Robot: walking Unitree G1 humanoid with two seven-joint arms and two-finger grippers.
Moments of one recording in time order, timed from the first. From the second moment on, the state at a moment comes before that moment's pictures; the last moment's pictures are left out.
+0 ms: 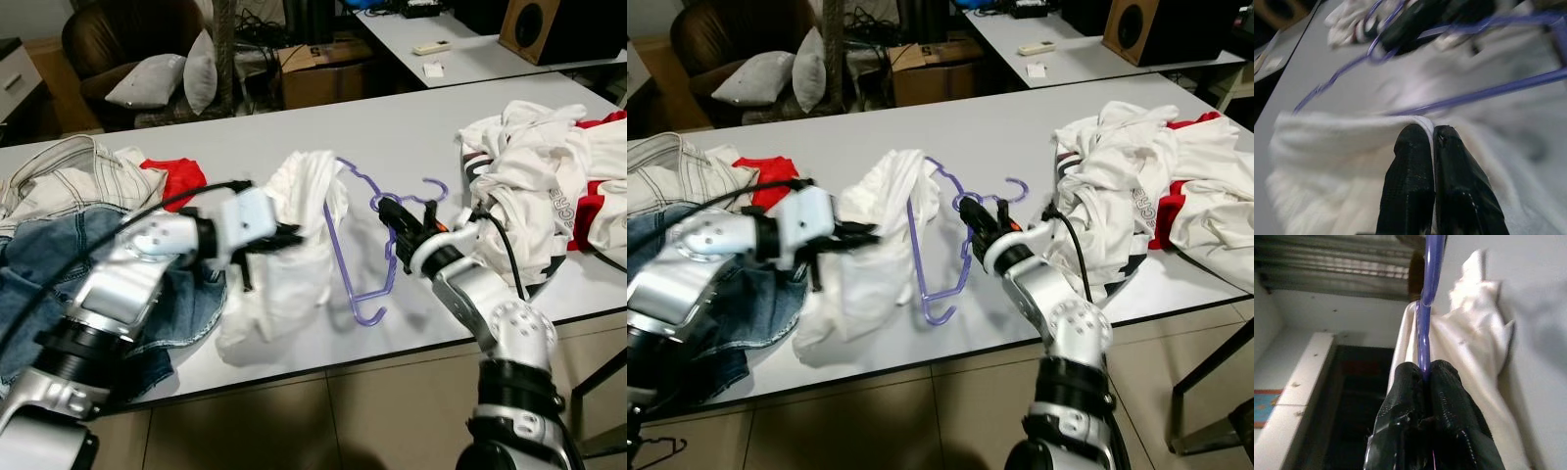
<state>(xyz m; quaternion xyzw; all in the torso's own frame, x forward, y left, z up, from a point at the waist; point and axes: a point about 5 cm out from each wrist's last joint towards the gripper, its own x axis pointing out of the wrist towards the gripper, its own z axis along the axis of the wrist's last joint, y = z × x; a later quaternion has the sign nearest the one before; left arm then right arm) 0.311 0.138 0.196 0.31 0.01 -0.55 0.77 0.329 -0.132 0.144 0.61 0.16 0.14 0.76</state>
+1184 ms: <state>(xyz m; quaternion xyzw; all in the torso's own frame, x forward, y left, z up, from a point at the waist) 0.270 0.088 0.195 0.06 0.03 -0.66 0.75 0.364 -0.138 0.135 0.67 0.11 -0.01 0.73</state>
